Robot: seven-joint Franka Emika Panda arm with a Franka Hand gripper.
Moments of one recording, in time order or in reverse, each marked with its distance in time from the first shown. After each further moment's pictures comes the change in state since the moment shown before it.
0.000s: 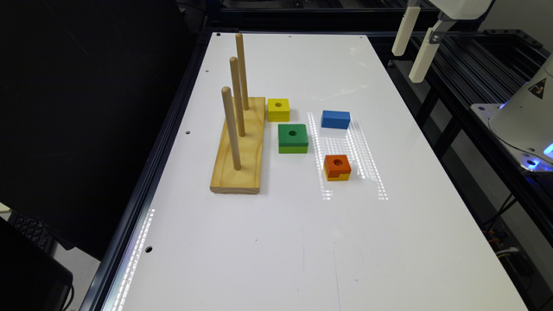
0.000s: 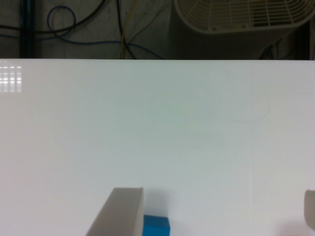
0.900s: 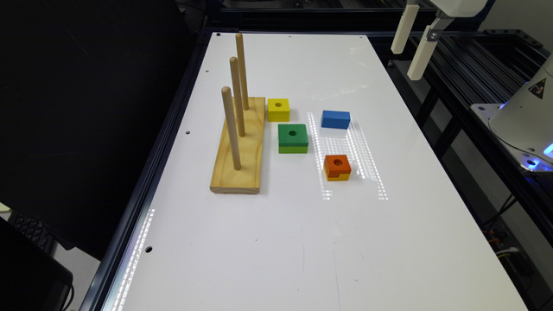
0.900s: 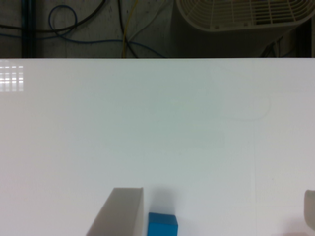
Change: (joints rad) arm -0.023 -0.002 -0.001 0.001 -0.004 0.001 -0.013
